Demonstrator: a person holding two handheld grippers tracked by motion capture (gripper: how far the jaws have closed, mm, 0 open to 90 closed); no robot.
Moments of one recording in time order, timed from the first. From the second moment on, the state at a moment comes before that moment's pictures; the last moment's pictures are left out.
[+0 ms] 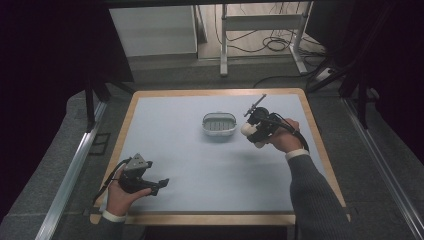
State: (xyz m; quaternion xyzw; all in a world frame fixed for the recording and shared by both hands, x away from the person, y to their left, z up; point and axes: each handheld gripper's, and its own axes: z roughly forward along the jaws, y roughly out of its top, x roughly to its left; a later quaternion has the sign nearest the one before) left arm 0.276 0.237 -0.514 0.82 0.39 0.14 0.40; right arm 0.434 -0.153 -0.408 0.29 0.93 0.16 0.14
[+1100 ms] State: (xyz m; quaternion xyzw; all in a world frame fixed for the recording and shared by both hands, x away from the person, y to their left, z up) left arm 0.277 0.244 -0.513 0.81 0.40 0.14 0.40; right arm 0.473 -0.120 -0.400 0.26 0.94 0.16 0.15
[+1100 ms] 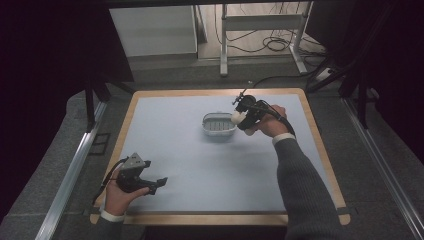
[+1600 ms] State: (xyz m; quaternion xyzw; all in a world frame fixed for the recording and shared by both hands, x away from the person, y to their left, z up) left arm 0.277 0.249 -0.513 0.81 0.40 0.14 0.41; right arm 0.488 -0.099 -0.402 0.25 0.94 0.16 0.15
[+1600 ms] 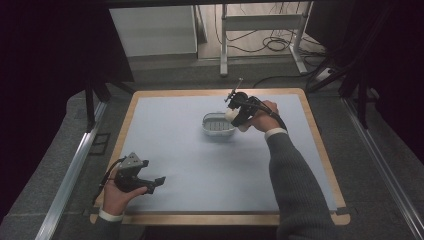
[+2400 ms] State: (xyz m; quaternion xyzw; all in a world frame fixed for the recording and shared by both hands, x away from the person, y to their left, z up) left arm 0.278 0.251 -0.515 0.81 0.41 0.13 0.41; right arm 0.509 -0.070 -0.413 0.20 0.96 0.14 0.16
